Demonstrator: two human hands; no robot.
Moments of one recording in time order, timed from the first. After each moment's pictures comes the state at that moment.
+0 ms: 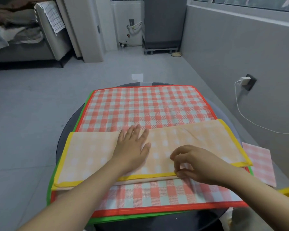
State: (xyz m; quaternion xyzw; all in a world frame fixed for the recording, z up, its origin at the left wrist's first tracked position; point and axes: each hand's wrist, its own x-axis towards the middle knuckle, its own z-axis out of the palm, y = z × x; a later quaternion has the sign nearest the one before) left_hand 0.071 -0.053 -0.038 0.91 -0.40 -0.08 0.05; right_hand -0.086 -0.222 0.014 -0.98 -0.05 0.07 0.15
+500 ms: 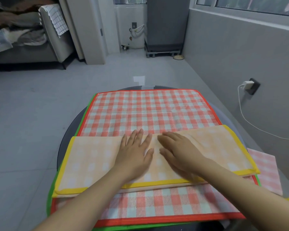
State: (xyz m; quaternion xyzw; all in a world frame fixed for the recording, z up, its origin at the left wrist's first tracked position) left_hand 0.070 -0.053 -0.041 0.92 -0.39 -0.05 0.06; right_hand -0.021 -0.213 -0.018 -0.99 0.05 -0.02 0.12
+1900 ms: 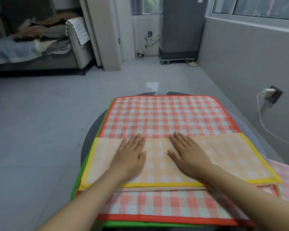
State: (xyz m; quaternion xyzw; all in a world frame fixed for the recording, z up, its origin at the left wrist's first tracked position) left_hand 0.093 0.003 -0.041 0.93 -0.37 -0.06 0.08; right_hand -0.005 -0.202 -0.035 -0.99 0.06 0.02 0.09
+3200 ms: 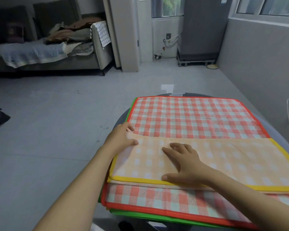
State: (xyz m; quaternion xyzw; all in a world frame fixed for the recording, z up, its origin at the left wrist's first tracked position) left_hand 0.153 0.076 0.006 0.94 -0.17 -0.06 0.28; right_hand 0.008 -0.131 -0.023 -0.98 -0.02 0.09 0.16
